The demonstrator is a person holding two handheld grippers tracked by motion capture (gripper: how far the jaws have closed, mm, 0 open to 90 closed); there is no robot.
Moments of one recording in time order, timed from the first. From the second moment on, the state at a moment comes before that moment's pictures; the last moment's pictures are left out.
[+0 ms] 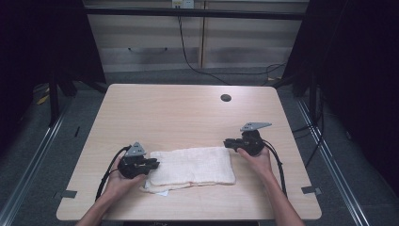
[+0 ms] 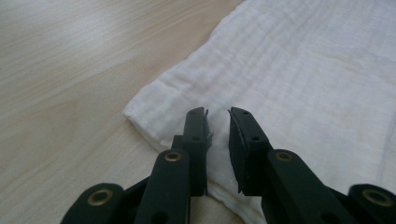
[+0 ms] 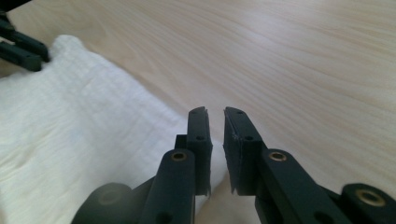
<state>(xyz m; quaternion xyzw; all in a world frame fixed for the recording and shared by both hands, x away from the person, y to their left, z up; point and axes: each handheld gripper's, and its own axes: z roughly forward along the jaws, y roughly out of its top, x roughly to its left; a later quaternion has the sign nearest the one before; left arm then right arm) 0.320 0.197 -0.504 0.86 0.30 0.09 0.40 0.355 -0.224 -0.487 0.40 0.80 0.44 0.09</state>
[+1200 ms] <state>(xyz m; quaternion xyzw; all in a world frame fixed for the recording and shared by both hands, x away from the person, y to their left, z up) 0.311 0.203 -0.500 0.87 0.29 0.06 0.40 0.332 -0.224 -0.502 0.39 0.83 0.40 0.06</state>
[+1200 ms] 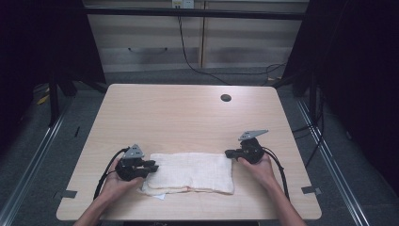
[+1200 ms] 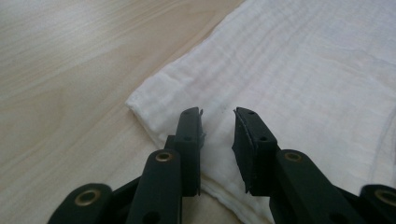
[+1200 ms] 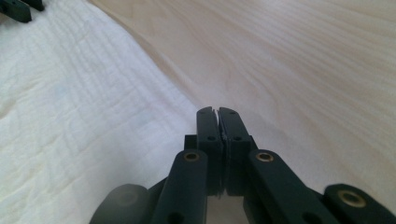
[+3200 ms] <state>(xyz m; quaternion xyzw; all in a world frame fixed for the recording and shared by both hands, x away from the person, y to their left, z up) 0.349 0.197 -0.502 0.86 0.32 0.06 0.39 0.314 -0.222 -0.462 0.35 0.79 0.49 0.09</state>
